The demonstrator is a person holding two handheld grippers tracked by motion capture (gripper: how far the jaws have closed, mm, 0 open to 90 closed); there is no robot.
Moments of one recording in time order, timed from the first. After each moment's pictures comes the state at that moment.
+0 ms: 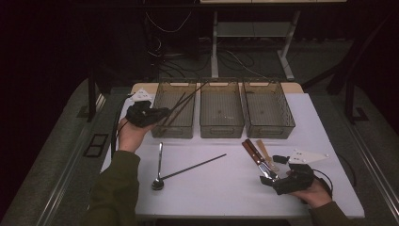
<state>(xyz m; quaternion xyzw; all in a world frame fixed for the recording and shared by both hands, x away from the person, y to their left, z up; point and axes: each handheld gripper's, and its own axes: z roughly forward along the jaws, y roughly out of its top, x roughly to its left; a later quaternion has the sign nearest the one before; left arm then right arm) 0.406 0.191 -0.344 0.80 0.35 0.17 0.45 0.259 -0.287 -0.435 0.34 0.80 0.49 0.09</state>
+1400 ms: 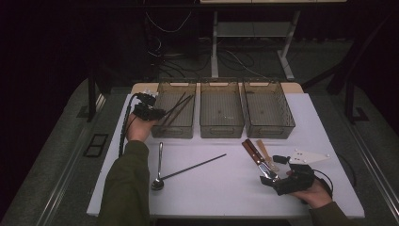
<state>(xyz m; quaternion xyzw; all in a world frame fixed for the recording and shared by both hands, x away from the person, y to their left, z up) 0.459 0.190 -0.388 0.80 0.47 0.16 0.33 0.258 -0.287 -0.434 0.34 0.80 0.49 0.09</state>
